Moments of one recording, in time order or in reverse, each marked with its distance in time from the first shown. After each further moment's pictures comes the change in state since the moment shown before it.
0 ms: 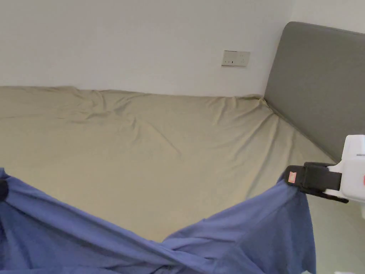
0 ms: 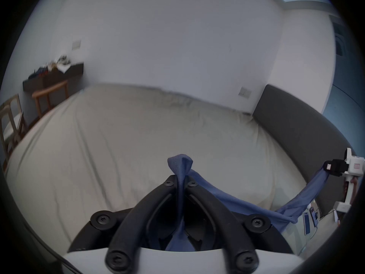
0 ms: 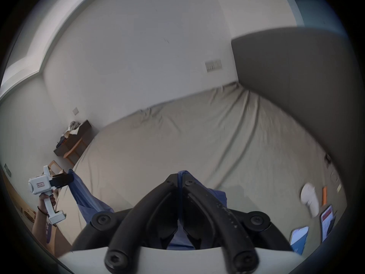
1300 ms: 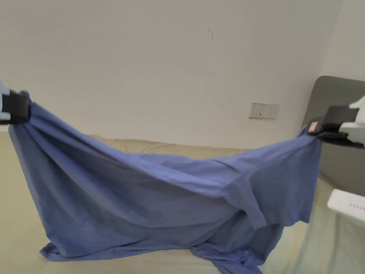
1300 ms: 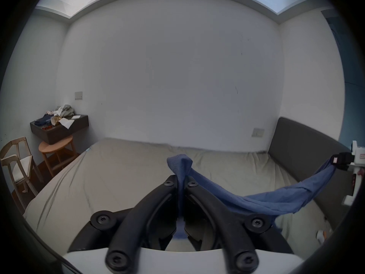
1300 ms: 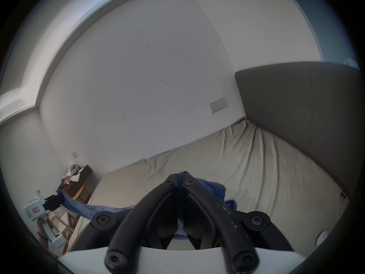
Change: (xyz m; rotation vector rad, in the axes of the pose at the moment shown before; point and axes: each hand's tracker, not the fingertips) left arm 0.029 0.164 -0.067 0.171 0.141 -0.083; right arm -0.012 0.167 -0.109 0.160 0.035 -0.158
